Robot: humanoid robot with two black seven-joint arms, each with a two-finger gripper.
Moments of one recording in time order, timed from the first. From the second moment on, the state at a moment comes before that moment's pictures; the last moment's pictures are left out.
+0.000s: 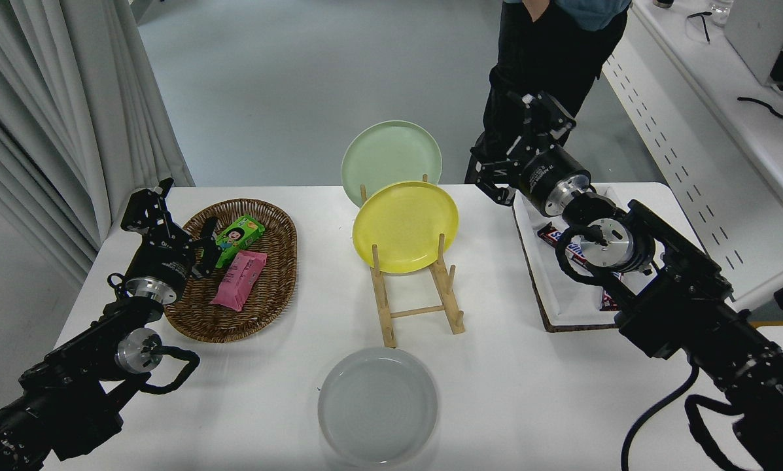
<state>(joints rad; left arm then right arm) -0.56 0.37 -0.74 -0.69 0.13 -0.23 -0.64 0.79 -0.16 0.90 0.79 -0.32 0.07 0.11</state>
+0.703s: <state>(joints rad) -0.56 0.37 -0.74 -0.69 0.13 -0.23 -0.64 0.43 -0.07 1.32 0.86 -0.45 0.27 0.28</state>
